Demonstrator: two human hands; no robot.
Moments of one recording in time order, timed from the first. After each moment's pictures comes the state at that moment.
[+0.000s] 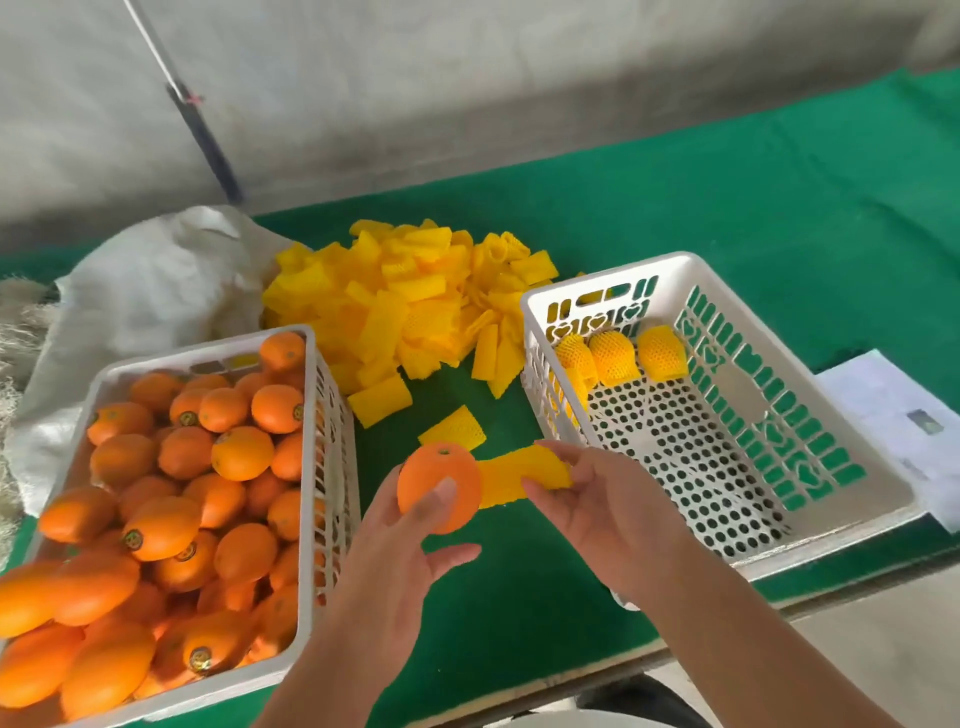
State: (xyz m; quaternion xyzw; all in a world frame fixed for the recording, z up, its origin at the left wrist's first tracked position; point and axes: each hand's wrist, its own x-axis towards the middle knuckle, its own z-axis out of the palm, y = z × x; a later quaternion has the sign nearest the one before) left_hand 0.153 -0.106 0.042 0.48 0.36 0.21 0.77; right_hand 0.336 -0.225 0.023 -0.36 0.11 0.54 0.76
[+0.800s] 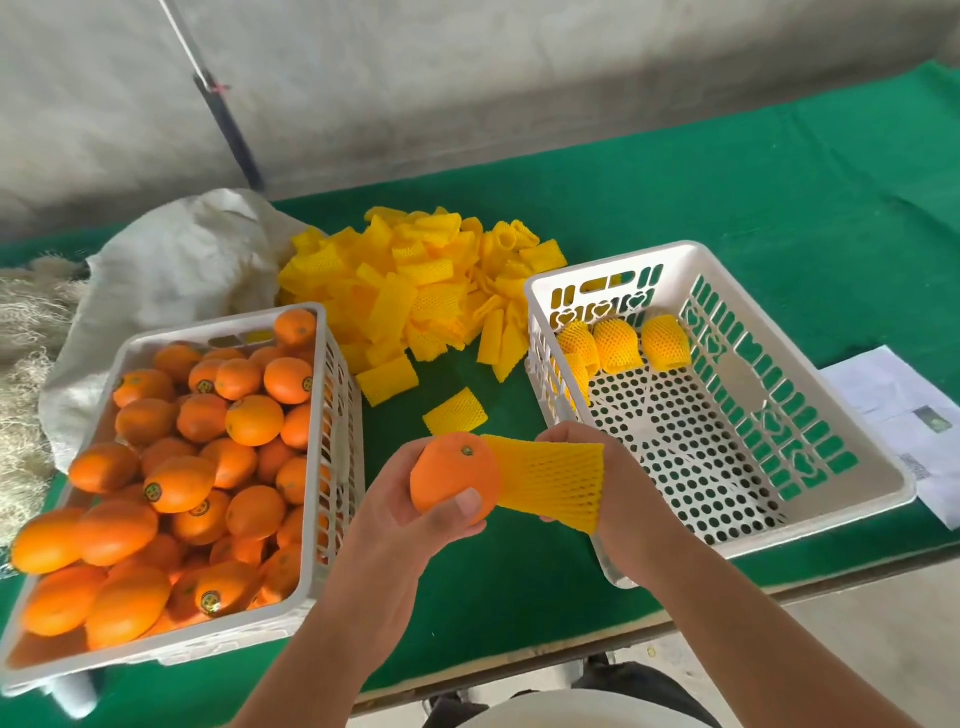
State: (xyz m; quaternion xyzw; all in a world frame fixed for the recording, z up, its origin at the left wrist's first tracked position) left_hand 0.145 -0.142 0.076 0.54 0.31 0.20 0.76; right_hand 0.335 -0.250 0.029 -0.63 -0.20 0.47 0.59
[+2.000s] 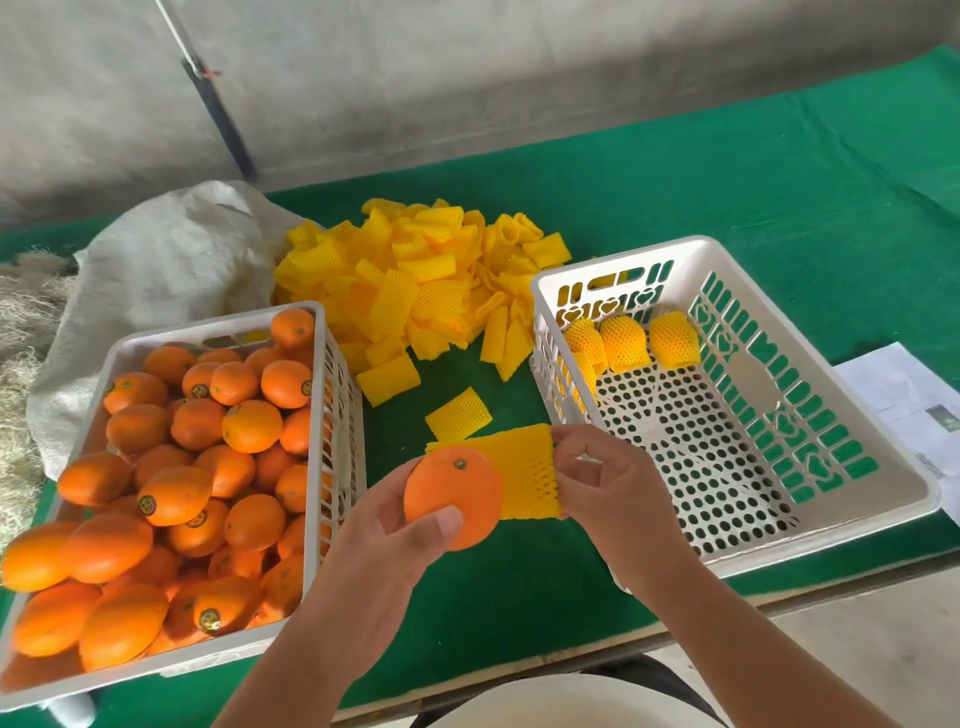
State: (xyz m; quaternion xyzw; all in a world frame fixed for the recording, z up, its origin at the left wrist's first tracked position) left_hand 0.134 -0.116 0.070 0.54 0.33 0.15 0.76; right_hand 0.323 -0.241 0.022 -0.65 -0.28 0.33 0.63
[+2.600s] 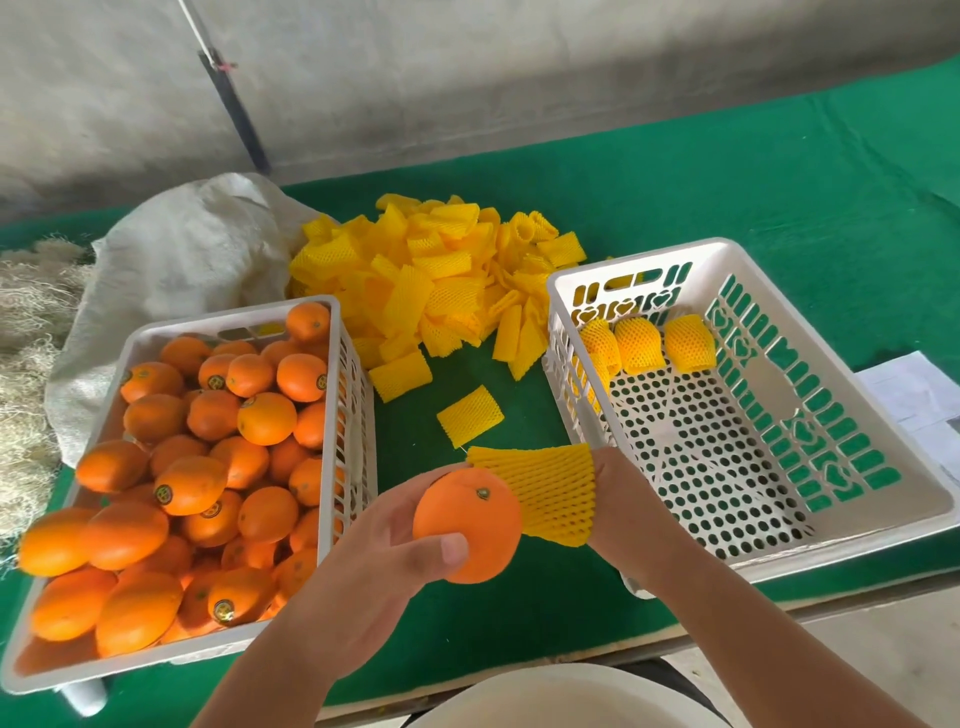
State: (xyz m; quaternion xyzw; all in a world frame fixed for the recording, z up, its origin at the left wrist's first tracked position) left_hand 0.120 -0.103 0.079 0.56 0.30 0.06 0.77; right_hand 0.331 -0.227 0.003 -0.76 -0.39 0.32 0.41
